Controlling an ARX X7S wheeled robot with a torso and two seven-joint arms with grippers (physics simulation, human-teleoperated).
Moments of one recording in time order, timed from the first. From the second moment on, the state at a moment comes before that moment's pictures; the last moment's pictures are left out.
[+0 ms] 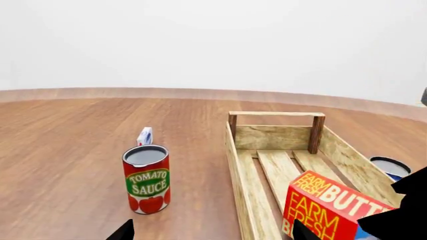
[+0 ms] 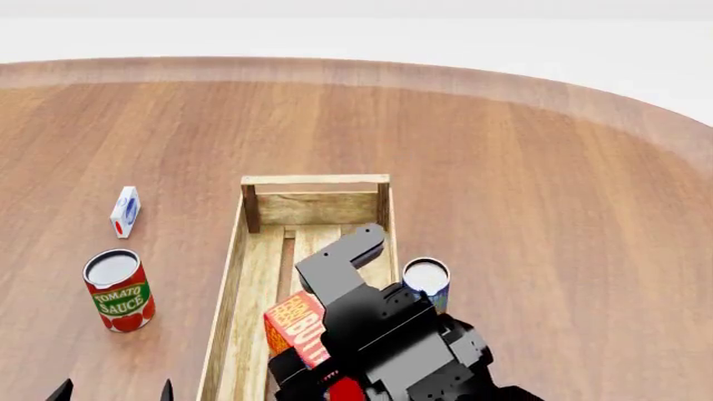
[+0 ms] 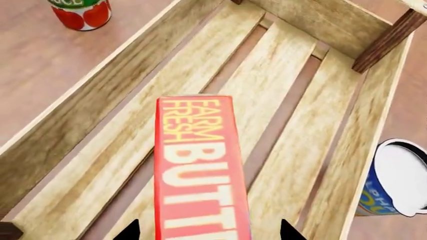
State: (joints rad) left arm -0.05 -0.29 0.35 -0.01 -0.32 0.05 -0.34; right arm 1.19 0.00 -1.49 1.14 1.10 0.46 -0.15
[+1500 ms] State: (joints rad) left arm -0.05 -0.33 0.35 0.03 -0.33 0.08 -0.37; right arm 0.58 0.80 -1.19 -0.24 0.37 -0.33 1.02
